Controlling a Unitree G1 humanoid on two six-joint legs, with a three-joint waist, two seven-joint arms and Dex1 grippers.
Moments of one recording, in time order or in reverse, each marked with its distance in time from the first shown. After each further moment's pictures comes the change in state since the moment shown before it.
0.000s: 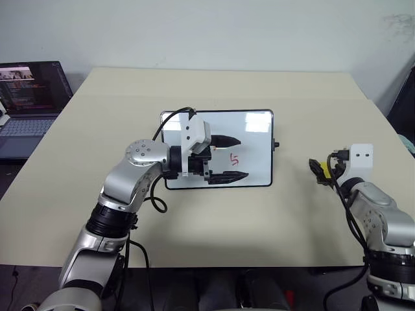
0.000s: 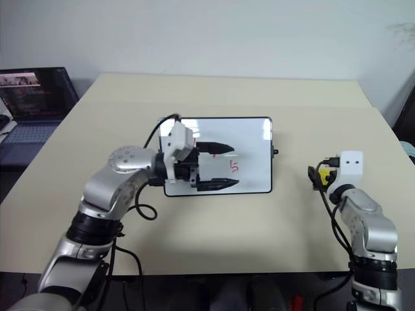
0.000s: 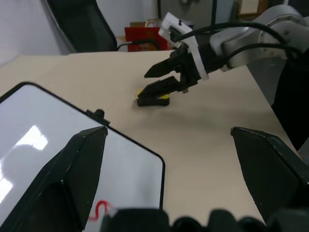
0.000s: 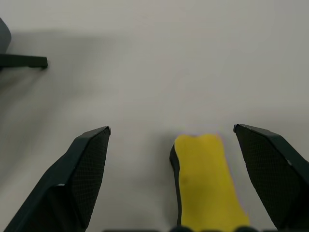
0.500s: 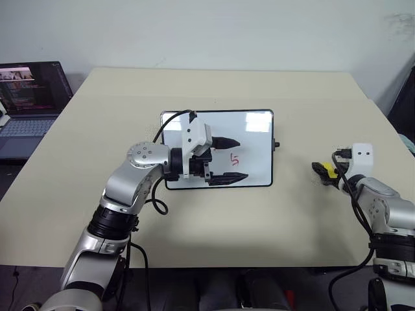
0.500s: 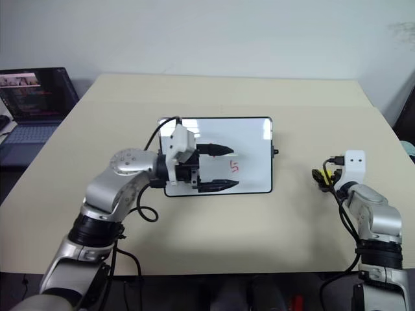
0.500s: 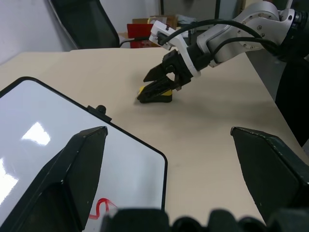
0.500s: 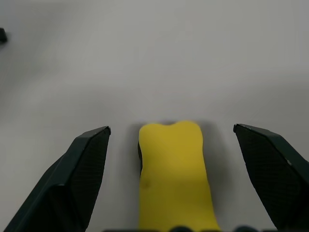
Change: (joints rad) left arm 0.020 -0.001 0.001 -0.002 0.019 0.000 0.008; right arm -0.088 -0.072 -0.003 0.257 0.002 -0.006 0.128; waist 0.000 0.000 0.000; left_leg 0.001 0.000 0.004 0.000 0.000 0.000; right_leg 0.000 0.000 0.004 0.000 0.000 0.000
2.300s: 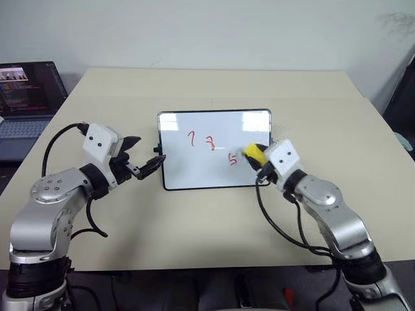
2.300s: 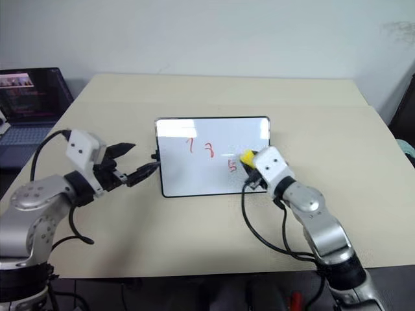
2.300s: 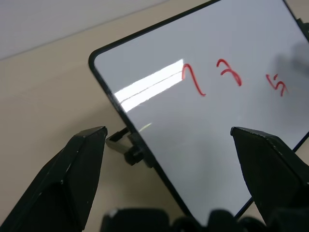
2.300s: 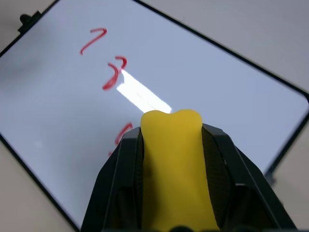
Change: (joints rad) left arm 0.414 0.210 0.480 -0.231 -0.033 0.219 0.418; right arm -0.017 0.121 0.562 -0.499 -0.297 -0.254 0.053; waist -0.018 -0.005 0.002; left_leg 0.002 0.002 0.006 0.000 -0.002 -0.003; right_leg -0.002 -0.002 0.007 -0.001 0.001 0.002
